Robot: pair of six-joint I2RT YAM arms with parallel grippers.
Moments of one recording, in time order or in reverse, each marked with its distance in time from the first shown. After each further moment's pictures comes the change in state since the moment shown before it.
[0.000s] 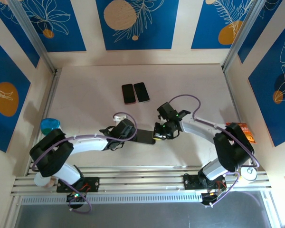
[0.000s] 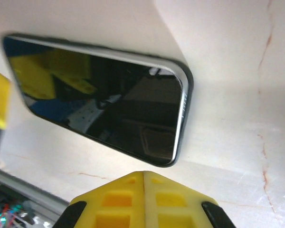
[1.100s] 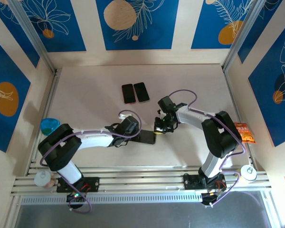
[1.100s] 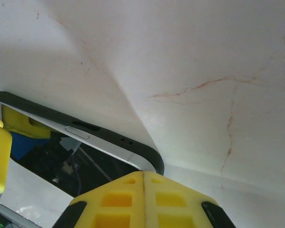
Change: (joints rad) left arm 0.000 0.108 0.084 0.014 0.066 0.011; right arm -0.085 0.215 0.113 -0.002 -0.008 -0.166
